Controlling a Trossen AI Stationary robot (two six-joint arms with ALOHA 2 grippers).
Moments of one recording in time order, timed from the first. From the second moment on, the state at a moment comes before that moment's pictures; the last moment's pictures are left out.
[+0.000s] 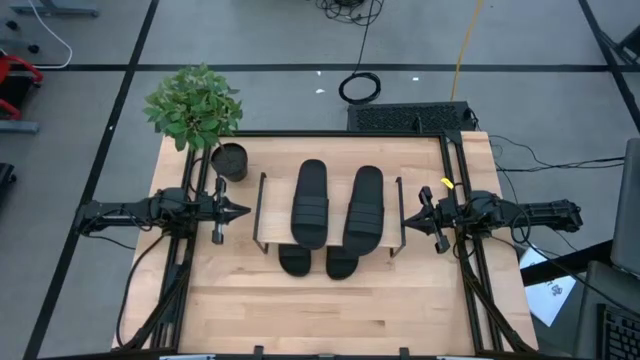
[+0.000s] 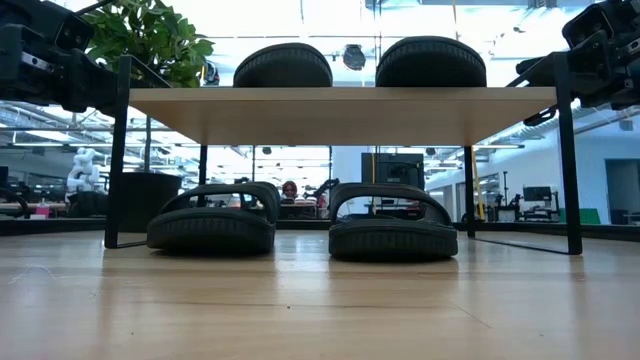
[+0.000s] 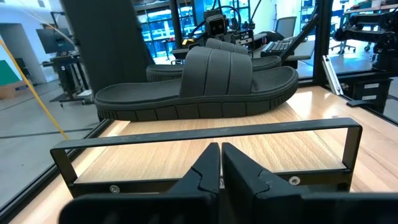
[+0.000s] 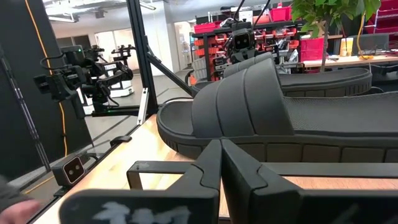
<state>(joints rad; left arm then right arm) 0.01 0.02 0.05 -0.06 0.00 0.13 0.04 0.05 0.01 0.08 -0.13 0.12</state>
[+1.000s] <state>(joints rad) 0.01 0.02 0.05 -0.06 0.00 0.13 0.04 0.05 0.01 0.08 -0.13 0.12</state>
